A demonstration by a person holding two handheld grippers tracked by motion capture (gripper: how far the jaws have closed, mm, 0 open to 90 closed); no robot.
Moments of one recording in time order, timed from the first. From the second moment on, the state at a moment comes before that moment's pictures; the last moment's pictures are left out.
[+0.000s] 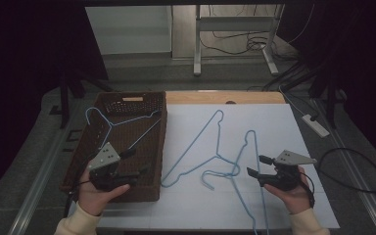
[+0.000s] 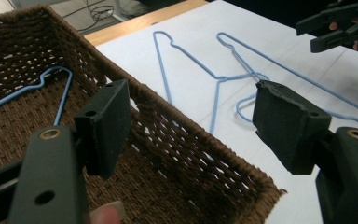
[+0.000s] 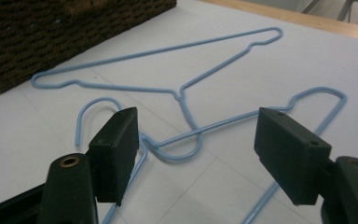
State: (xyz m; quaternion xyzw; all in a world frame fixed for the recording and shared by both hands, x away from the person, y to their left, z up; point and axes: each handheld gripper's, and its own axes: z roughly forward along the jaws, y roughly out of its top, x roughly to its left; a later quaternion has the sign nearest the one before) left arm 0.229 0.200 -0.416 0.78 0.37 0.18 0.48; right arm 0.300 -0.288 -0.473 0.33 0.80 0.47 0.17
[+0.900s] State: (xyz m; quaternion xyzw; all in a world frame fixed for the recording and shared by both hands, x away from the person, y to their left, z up) left arm 0.219 0.192 -0.420 0.79 0.36 0.15 0.47; right arm 0.328 -0.225 -0.474 0.26 0.89 0.36 0.12
